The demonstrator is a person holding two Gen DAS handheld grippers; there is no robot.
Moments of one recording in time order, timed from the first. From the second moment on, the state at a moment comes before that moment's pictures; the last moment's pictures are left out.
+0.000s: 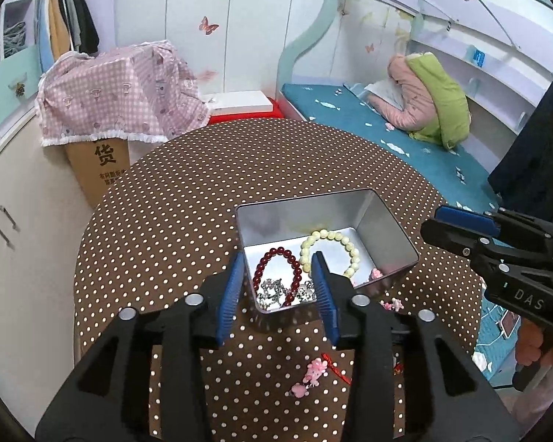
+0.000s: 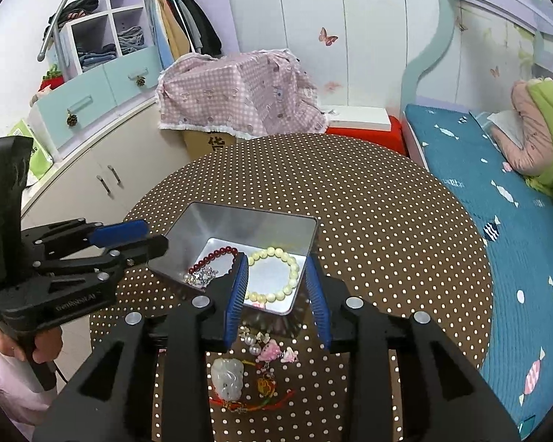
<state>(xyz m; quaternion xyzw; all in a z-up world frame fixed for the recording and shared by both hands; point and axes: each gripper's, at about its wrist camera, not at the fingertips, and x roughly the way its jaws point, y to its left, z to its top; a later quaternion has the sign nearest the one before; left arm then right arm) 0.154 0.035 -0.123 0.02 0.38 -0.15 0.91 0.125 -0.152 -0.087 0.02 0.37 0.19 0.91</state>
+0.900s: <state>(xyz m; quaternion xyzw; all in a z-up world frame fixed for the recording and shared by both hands) 0.098 0.032 -0.192 0.04 0.45 -0.16 0.88 0.088 -0.144 -0.129 0.02 0.43 0.19 0.88</state>
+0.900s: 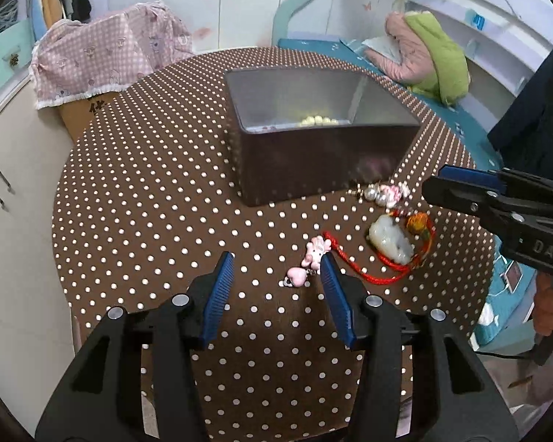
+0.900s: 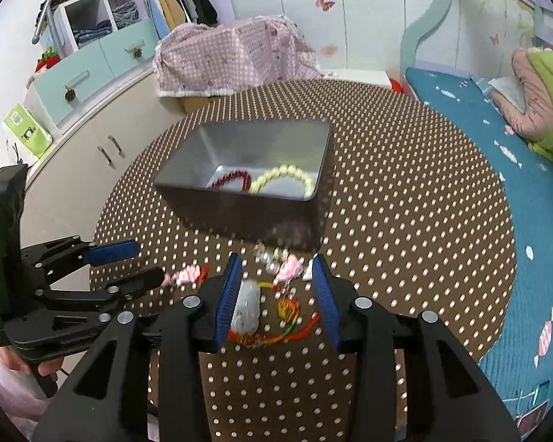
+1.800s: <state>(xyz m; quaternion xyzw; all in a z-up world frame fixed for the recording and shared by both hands) 0.086 0.040 -0.199 0.04 0.44 -0.15 0.88 0.080 -0.114 -0.162 -0.02 0.46 0.21 0.86</state>
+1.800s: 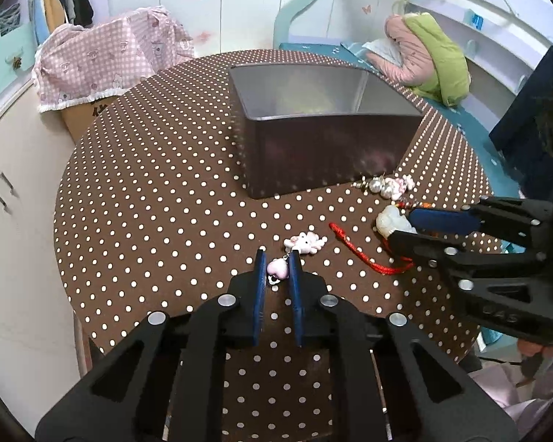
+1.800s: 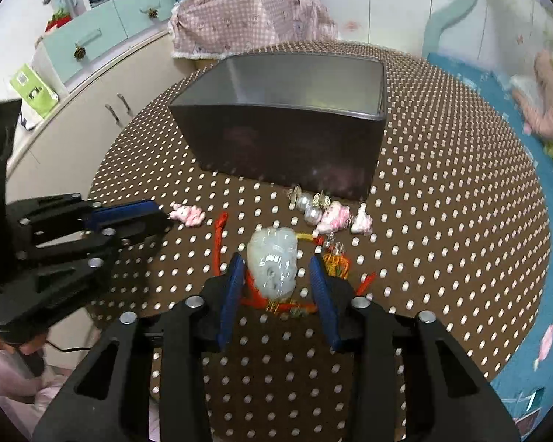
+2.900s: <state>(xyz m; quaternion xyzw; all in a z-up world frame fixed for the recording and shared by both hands) 0.107 0.043 -0.113 0.00 0.34 -0.18 0.92 0.102 -0.146 -0.101 0.04 0.39 0.22 0.89</state>
